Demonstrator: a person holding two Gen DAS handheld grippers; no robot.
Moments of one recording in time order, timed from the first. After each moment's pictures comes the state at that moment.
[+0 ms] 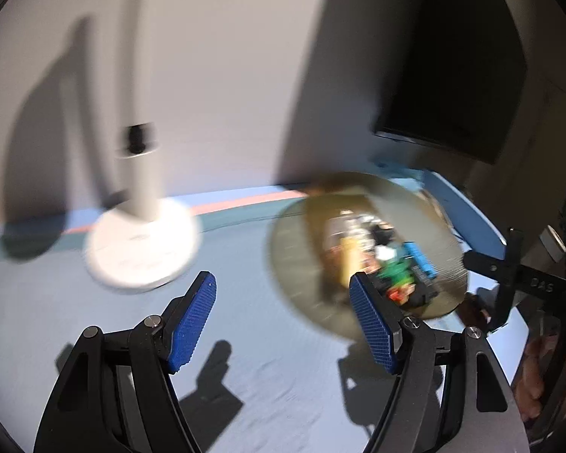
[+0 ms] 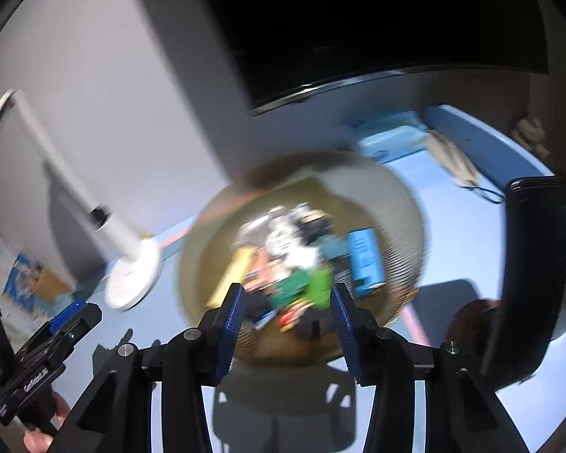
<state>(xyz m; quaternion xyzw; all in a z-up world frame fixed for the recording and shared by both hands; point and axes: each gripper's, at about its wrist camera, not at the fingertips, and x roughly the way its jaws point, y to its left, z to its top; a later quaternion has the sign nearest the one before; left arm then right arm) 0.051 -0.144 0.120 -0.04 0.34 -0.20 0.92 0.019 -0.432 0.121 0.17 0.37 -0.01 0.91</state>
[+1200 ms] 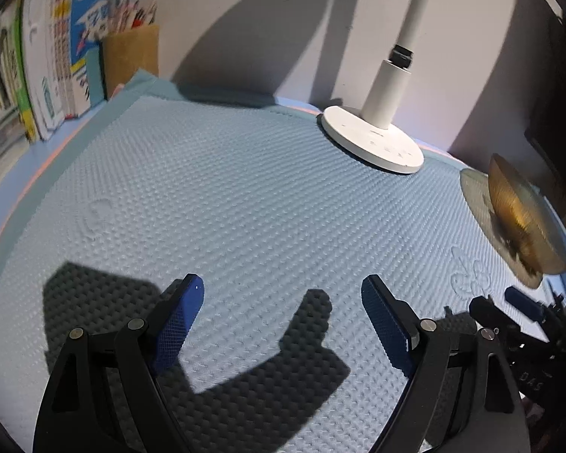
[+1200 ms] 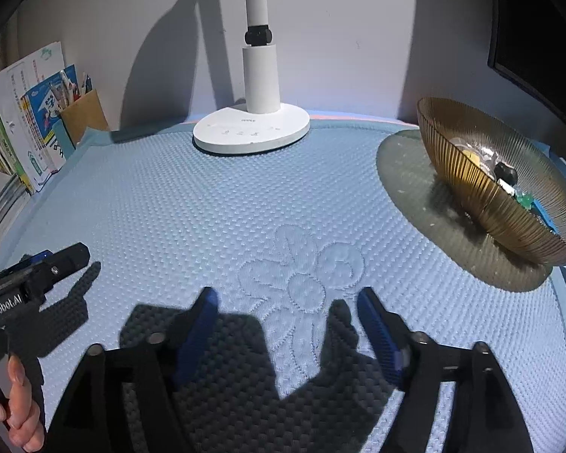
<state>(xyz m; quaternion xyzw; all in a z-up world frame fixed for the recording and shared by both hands) -0.018 0.022 0.007 -0.11 0.38 0.00 0.92 0.005 -0.204 0.024 -0.03 0.39 0.08 0.92</state>
